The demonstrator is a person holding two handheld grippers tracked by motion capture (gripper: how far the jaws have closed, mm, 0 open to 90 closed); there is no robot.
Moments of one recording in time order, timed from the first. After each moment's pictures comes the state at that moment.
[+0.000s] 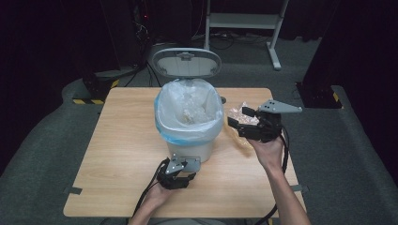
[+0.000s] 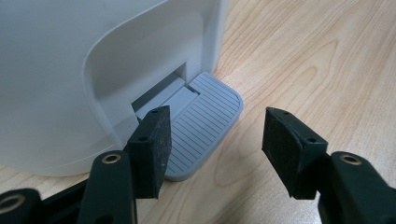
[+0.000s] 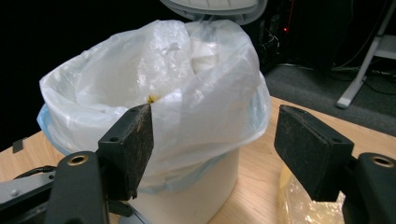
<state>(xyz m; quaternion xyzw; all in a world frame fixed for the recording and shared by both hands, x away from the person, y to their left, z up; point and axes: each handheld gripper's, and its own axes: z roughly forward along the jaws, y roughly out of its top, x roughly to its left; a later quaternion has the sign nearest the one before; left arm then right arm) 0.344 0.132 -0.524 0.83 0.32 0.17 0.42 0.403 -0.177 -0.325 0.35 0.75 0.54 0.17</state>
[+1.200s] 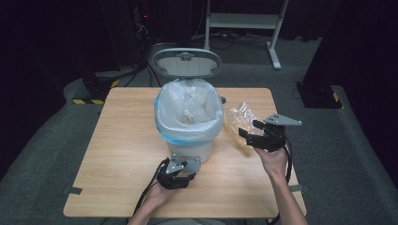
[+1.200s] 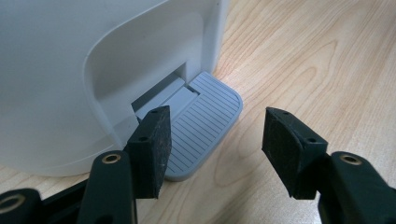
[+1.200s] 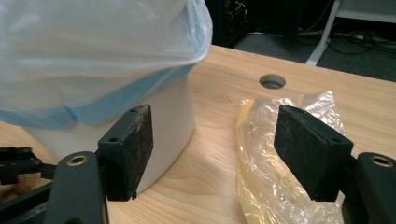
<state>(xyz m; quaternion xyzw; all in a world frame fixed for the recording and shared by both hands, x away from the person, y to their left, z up) 0.344 0.132 -0.524 0.83 0.32 0.17 0.42 0.415 -0.208 -0.390 0.41 0.75 0.48 0.19</state>
